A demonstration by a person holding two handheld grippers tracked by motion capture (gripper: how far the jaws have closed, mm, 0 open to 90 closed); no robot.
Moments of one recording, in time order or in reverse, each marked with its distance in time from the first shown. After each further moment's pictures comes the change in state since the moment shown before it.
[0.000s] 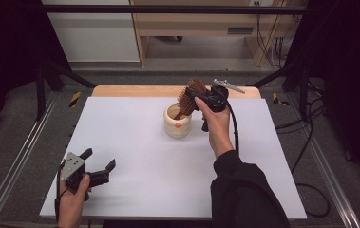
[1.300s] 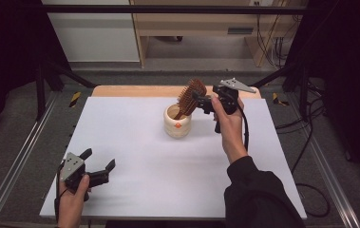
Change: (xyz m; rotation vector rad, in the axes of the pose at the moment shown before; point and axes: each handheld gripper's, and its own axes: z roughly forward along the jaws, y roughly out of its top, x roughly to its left) left arm 0.001 0.000 -0.001 -0.001 0.004 -0.002; right arm 0.009 0.018 -0.045 -0.020 0.015 -0.222
